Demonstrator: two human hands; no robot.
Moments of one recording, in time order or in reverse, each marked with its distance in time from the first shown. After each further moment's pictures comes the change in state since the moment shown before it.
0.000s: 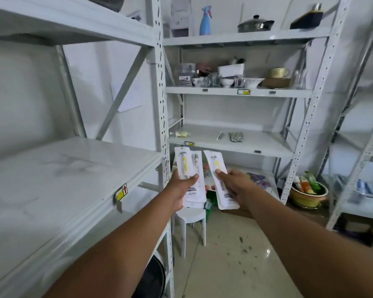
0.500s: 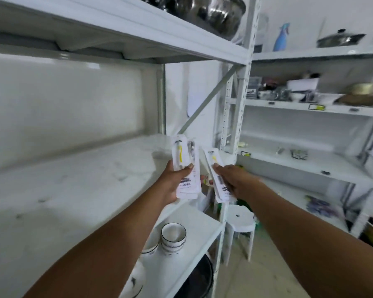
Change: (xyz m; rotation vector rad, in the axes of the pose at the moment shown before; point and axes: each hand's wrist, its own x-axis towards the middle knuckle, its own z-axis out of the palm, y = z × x) left_hand -0.168 0.063 -0.187 -0.153 0.188 0.196; right_hand -0.034 0.000 0.210 -0.123 -0.354 -0.112
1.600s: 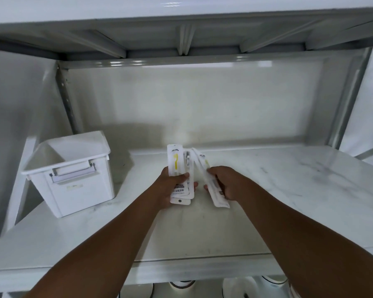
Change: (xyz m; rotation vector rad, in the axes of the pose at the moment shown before) left_hand -0.173 0.081 -0.250 0.084 0.717 0.257; right_hand -0.068 -0.076 0.380 -0.068 -0.875 0.256
